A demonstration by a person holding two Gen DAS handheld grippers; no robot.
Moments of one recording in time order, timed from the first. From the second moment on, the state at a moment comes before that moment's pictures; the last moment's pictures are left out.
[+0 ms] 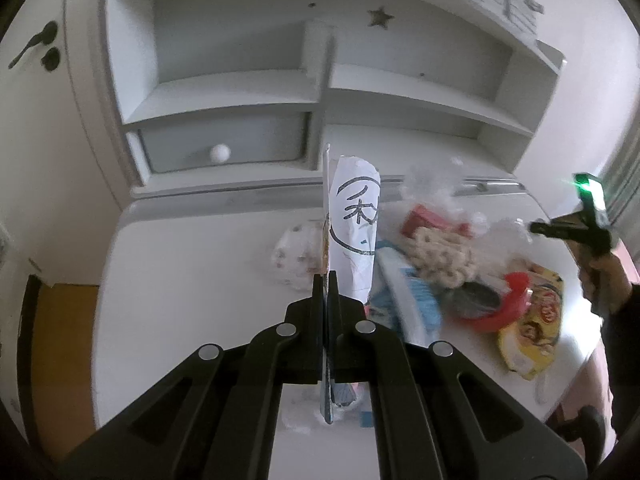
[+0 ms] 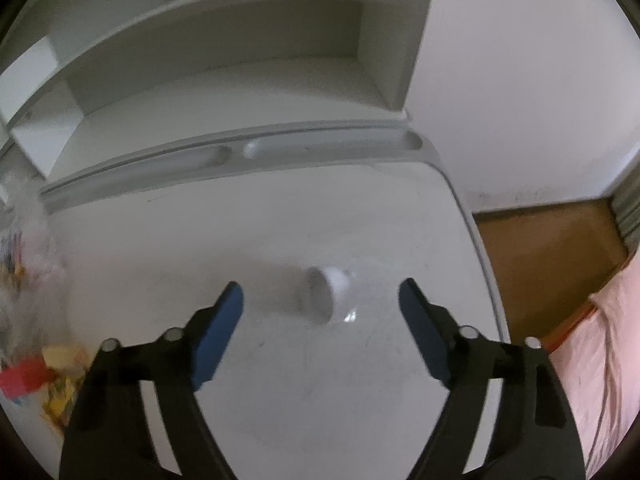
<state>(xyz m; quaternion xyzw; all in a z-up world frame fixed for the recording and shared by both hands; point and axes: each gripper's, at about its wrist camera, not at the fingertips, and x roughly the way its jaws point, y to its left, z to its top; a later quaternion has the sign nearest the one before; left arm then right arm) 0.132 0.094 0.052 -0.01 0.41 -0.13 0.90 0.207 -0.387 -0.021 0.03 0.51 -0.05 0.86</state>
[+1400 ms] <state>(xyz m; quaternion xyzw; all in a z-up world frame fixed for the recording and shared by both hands) -0.099 -0.566 -0.190 0.18 0.50 -0.55 0.65 -0.249 -0.708 -0.167 0.32 0.48 -0.34 0.74</state>
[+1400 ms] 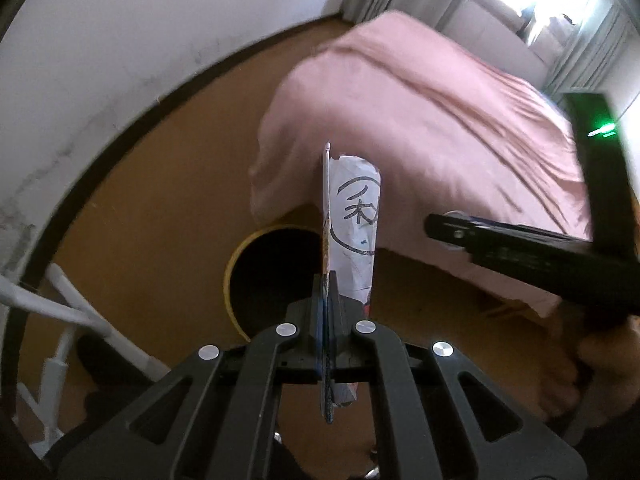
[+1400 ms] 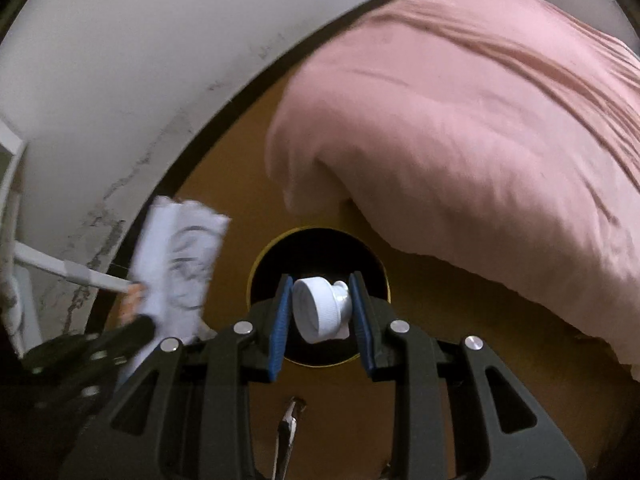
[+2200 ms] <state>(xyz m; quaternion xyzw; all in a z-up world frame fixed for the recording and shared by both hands) -0.097 -0.584 -0.247 0.19 0.52 -0.54 0.63 -0.236 -0.734 -0.229 0.37 0.50 -0.32 0.72</state>
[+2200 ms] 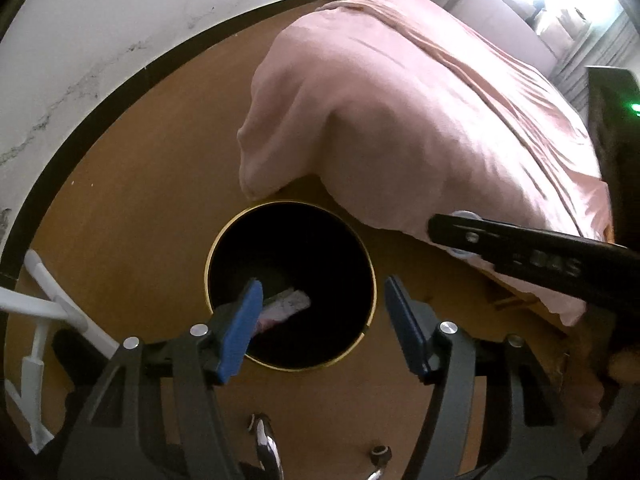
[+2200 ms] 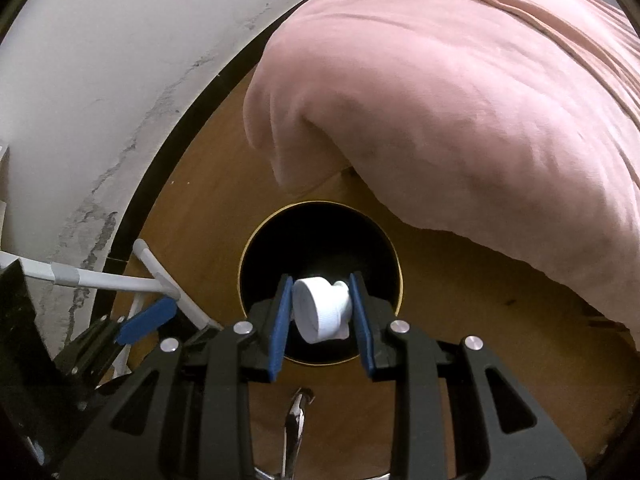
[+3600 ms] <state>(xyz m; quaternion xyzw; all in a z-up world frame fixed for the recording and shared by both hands) 0.038 0.068 0.041 0.01 0.39 -0.09 0.92 0.025 -0.293 0.020 0.17 0.46 0.14 0.86</state>
